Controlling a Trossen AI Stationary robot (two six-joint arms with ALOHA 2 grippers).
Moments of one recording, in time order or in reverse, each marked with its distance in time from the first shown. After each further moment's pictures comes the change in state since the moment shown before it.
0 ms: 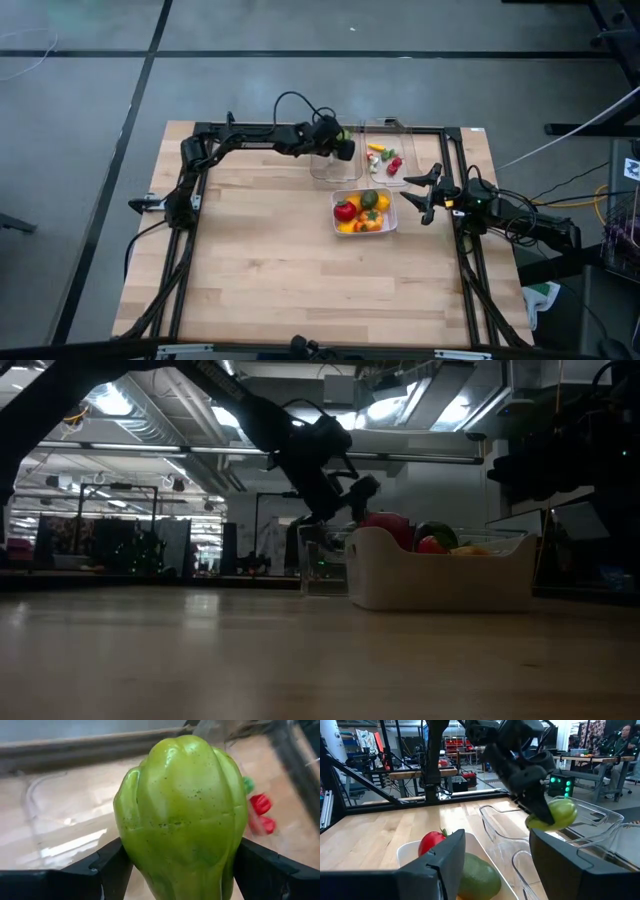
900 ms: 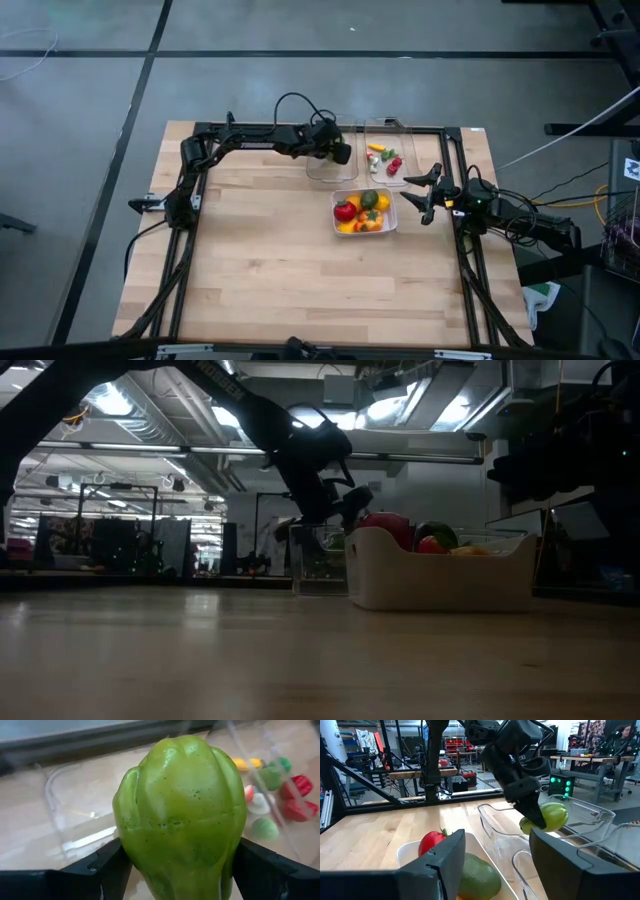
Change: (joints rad) left arm -0.003 -0.001 0.001 -0.127 -0.048 0.036; right arm 0.000 0.000 0.000 0.000 0.000 0.000
